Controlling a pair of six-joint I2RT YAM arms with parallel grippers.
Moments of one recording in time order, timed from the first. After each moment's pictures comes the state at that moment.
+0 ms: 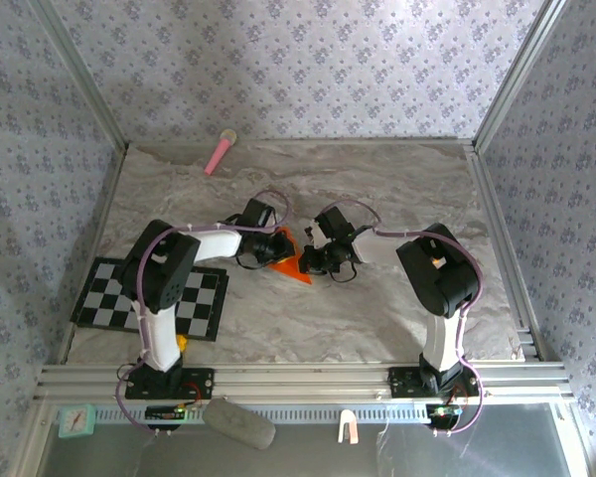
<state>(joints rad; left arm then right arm) -0.53 1.92 1.05 -0.13 0.46 -0.79 0.62 1.89 1.03 -0.22 -0.48 0.53</state>
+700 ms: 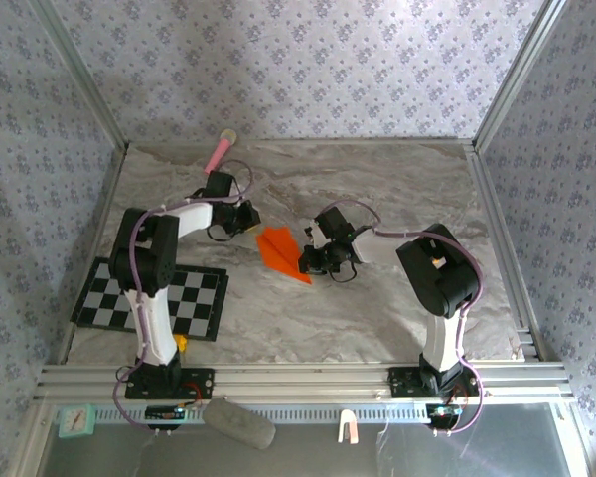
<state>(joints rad) -0.28 1.98 1.24 -0.25 0.41 -0.62 0.62 1.89 1.03 -0.22 -0.47 0.54</state>
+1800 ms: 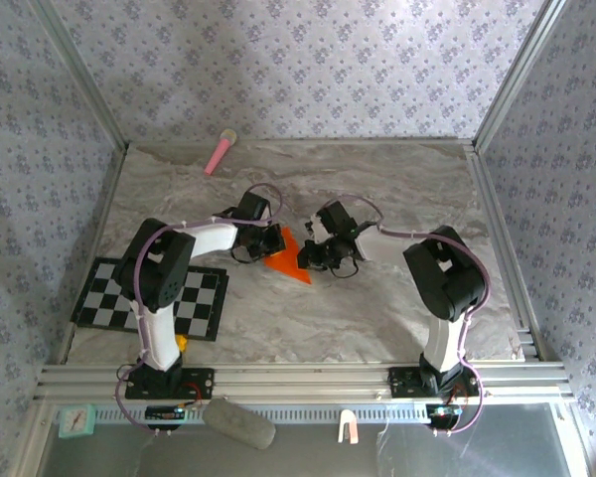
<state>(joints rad) -0.51 1.92 1.10 -0.24 0.35 -0.77 0.61 1.85 1.07 -0.23 -0.54 0.55</state>
